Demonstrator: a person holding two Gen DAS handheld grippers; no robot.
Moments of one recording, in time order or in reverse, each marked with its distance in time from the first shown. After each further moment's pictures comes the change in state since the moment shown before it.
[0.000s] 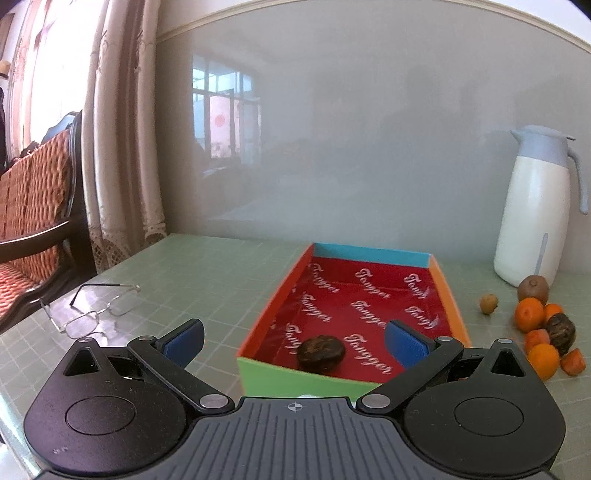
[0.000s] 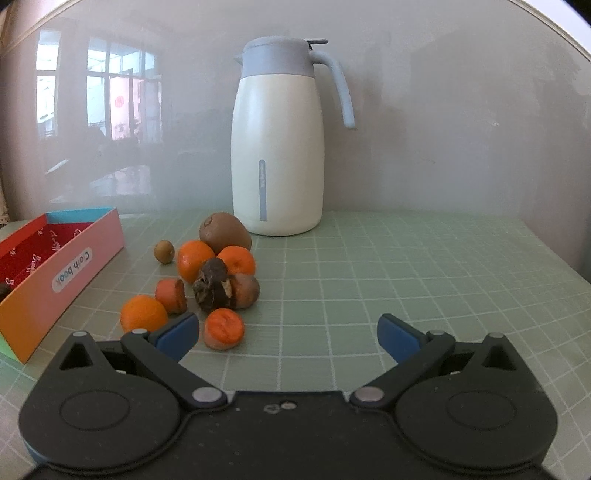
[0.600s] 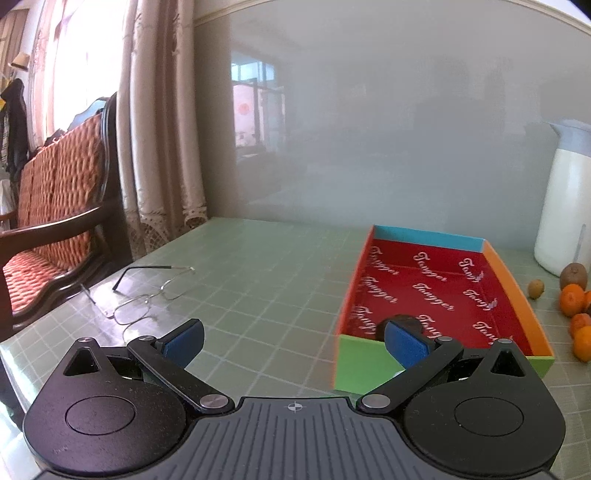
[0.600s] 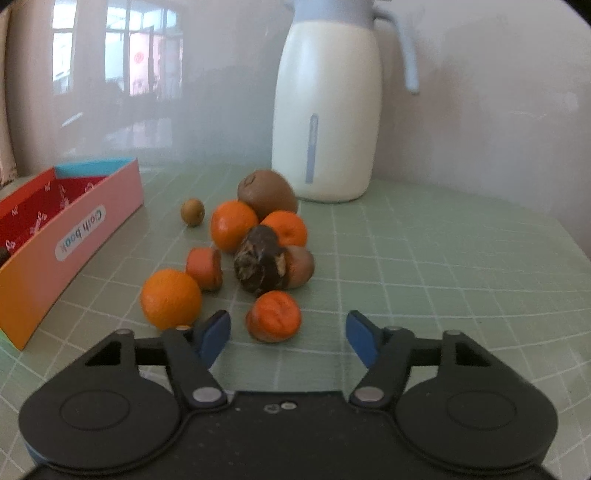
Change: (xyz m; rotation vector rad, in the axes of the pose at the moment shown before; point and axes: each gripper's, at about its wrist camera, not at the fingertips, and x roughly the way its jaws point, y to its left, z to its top) left arm 0.005 0.051 -0.010 -0.016 0.037 0.079; right arm 0.043 0.037 0.005 -0.081 0.148 0.038
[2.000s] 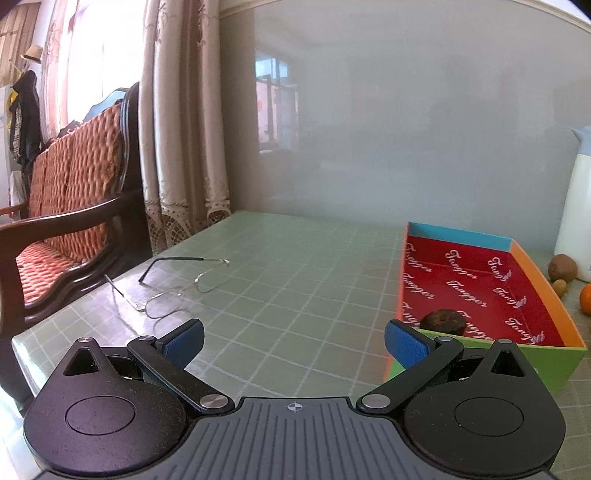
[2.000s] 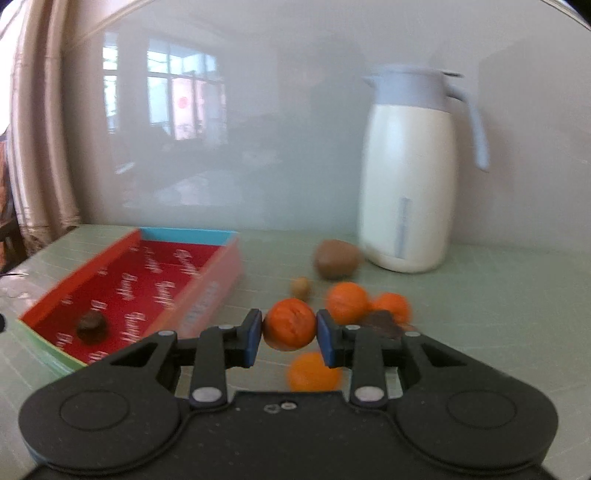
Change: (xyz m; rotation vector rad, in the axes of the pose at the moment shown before) left arm 0.004 0.037 -0.007 -0.023 0.007 0.034; right arm -0.053 0.064 0.026 -0.008 -0.174 0.181
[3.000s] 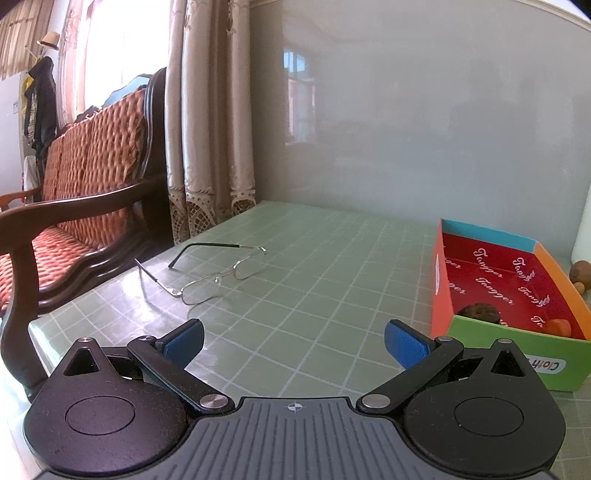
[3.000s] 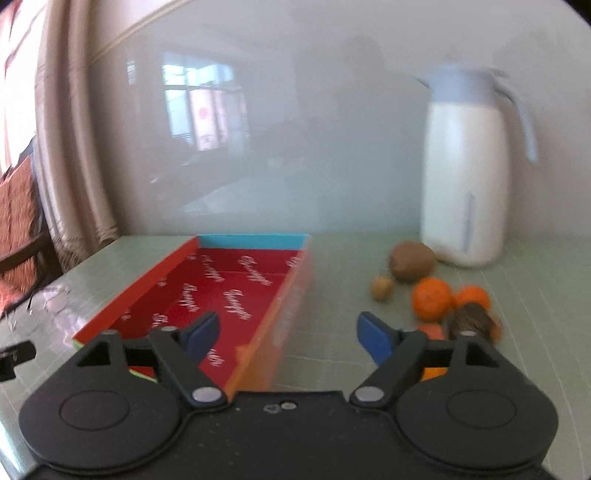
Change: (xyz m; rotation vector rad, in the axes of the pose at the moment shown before) left arm 0.003 0.030 -0.006 -0.037 0.024 0.031; right arm 0.009 0.041 -0.001 0.082 -0.008 0.078
